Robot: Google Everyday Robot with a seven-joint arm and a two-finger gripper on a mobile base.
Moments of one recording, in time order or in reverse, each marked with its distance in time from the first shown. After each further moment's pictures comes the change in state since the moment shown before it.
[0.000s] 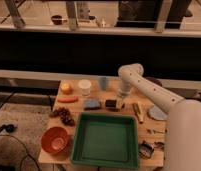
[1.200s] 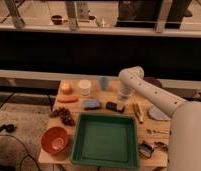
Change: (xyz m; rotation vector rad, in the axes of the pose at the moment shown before) arm 0.008 0.010 0.006 0.019 0.012 0.006
